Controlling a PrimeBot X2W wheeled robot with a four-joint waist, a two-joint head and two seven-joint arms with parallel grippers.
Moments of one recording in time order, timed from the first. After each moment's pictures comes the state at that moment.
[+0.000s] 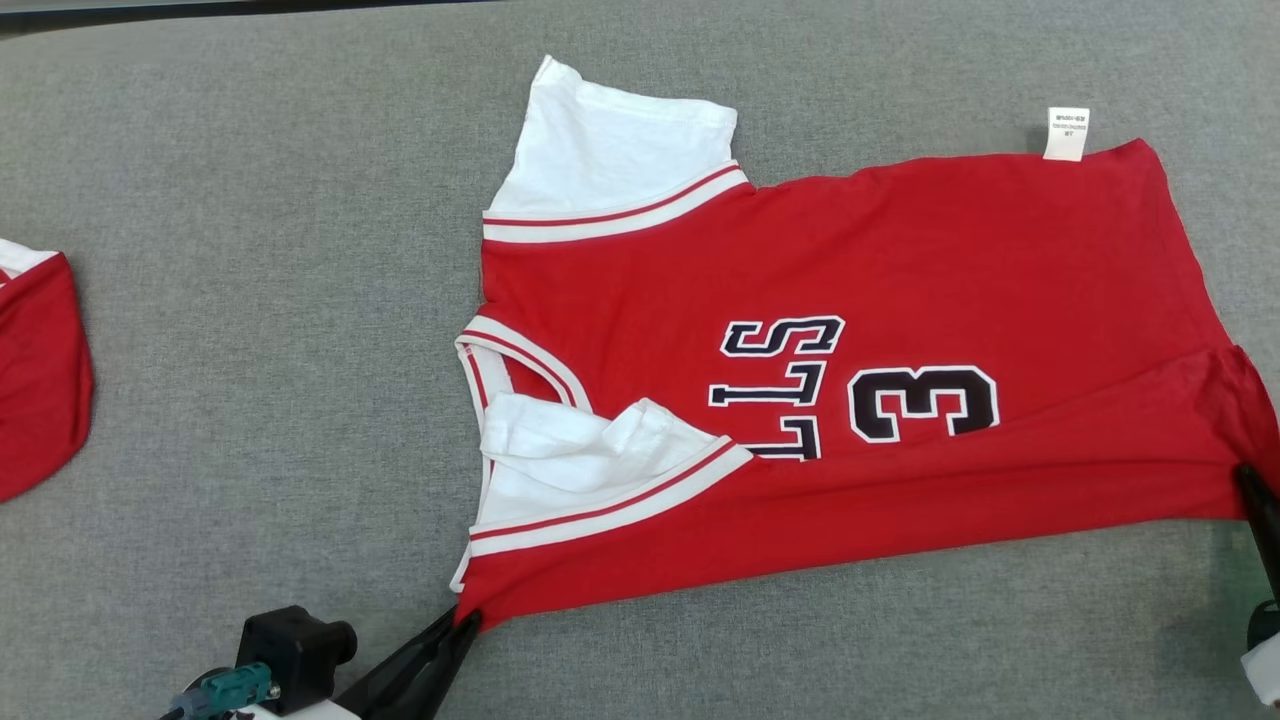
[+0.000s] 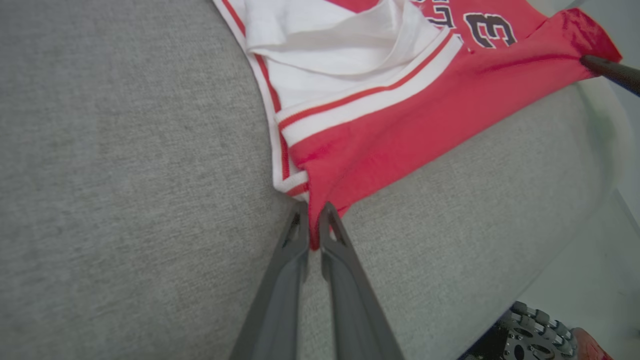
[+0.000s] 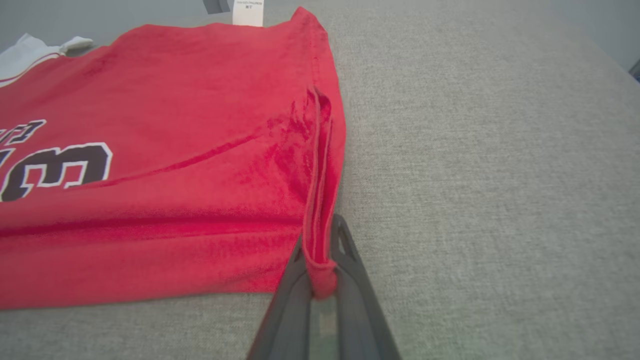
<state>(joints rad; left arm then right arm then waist) -0.07 0.70 -0.76 -0.23 -0.87 0.18 0.02 0.00 -0.53 0.05 0.18 0.62 0.13 0.01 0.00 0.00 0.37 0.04</state>
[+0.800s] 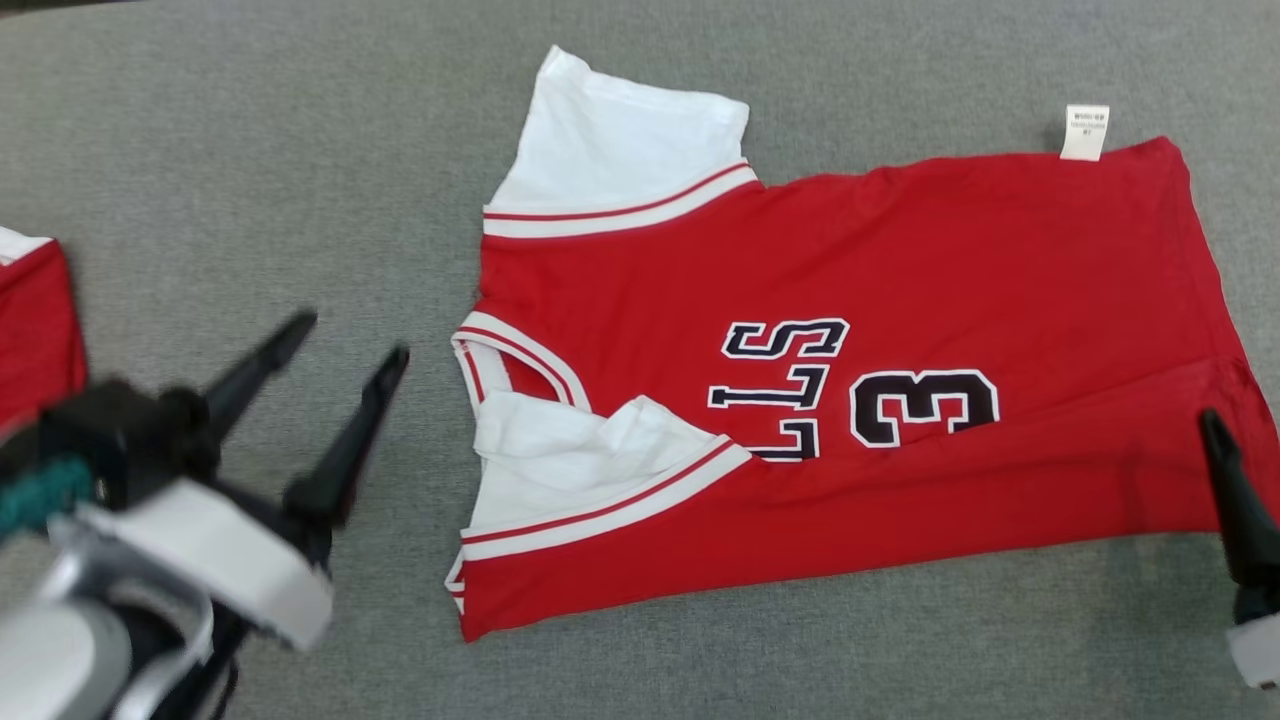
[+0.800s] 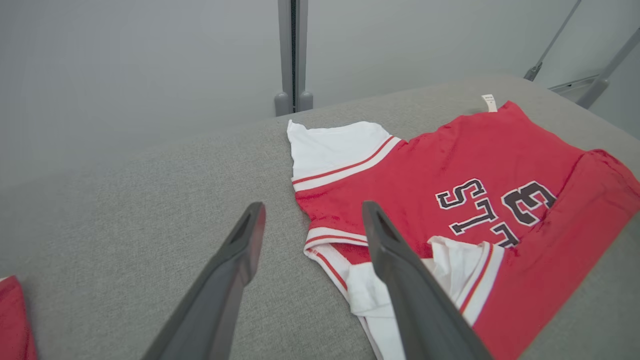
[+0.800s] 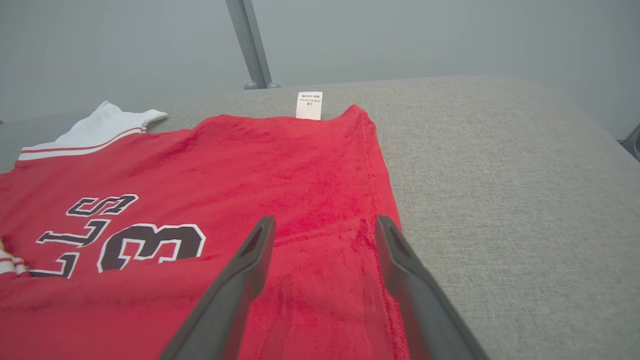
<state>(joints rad) -0.29 0.83 -0.58 -0.44 -0.82 0.29 0.08 0.10 -0.37 -0.12 -0.20 0.49 0.13 0.17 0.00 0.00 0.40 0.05</state>
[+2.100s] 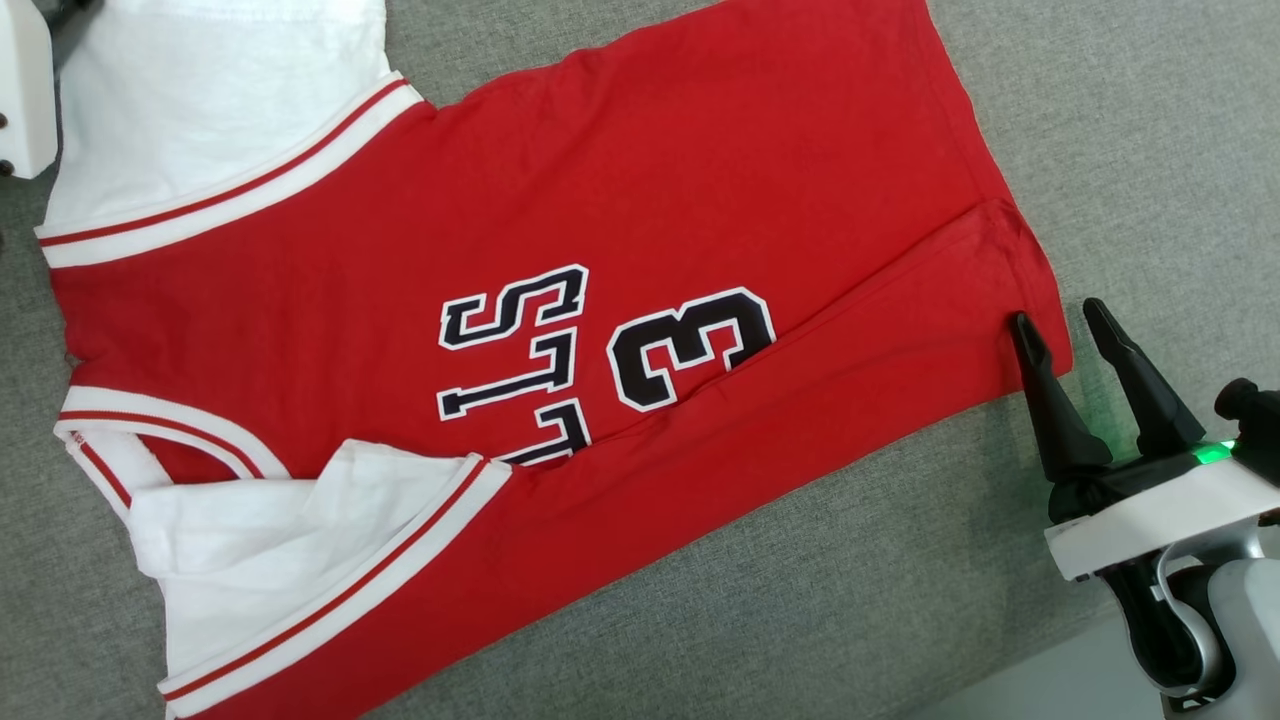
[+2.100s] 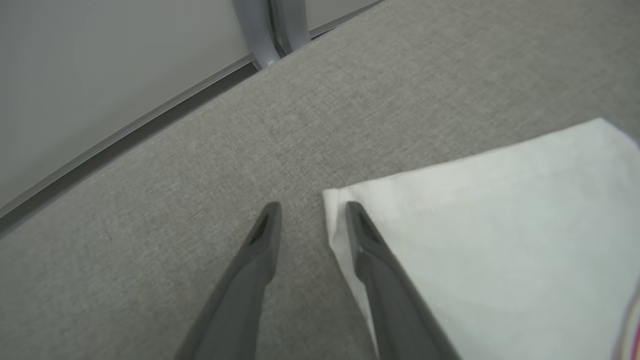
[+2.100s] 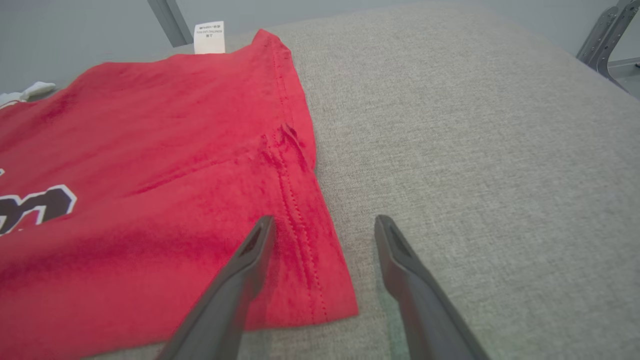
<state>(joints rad) -1.21 0.71 -0.74 0.49 -0.82 -0.08 0.63 -0.24 -0.33 0.23 0.08 0.56 0.13 -0.06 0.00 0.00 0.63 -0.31</state>
